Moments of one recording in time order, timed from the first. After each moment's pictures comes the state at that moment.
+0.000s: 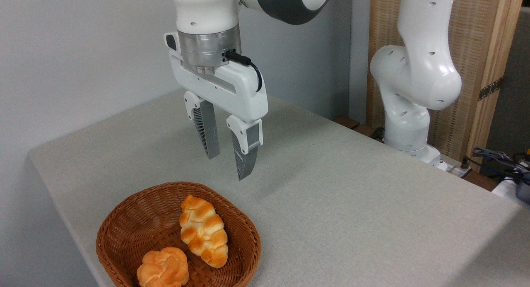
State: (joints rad) arm -0.26 -0.09 0.26 -1.86 -0.04 1.81 0.72
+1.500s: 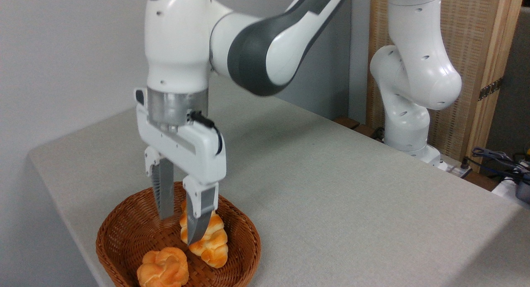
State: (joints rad) arm -0.26 0.12 0.26 -1.86 -0.05 2.25 0.72
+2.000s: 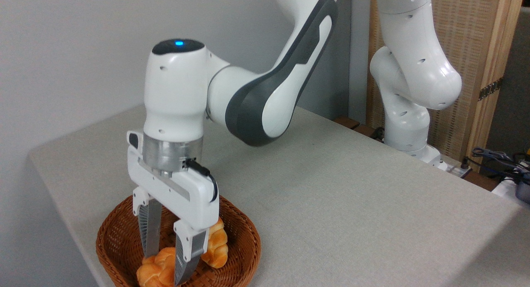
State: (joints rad) arm -0.26 0.26 0.28 -1.86 -0.12 2.46 0.72
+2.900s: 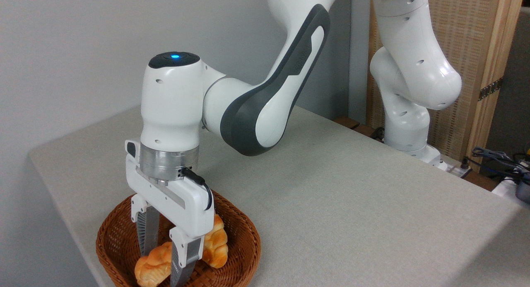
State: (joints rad) arm -0.26 0.29 0.27 -1.85 -0.12 2.48 0.73
